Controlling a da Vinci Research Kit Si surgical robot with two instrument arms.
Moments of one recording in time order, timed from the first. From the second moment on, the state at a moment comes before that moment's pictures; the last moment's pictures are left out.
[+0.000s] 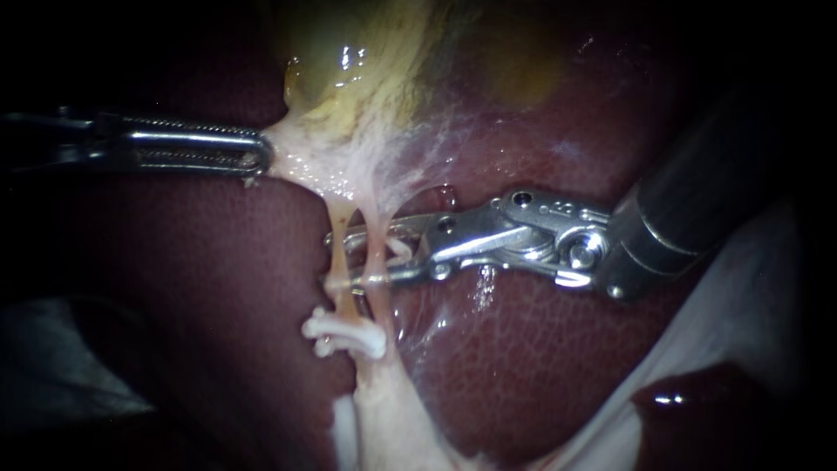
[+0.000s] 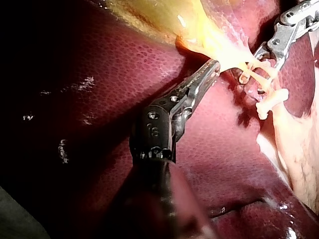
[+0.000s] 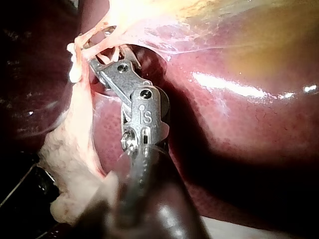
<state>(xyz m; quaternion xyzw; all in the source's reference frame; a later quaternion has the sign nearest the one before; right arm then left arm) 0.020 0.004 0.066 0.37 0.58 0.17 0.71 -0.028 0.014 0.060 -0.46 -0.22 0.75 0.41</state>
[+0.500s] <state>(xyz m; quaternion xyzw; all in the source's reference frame) 0.018 0.005 0.067 0.37 0.58 0.16 0.71 -0.028 0.014 0.060 -0.46 -0.22 0.75 0.41</state>
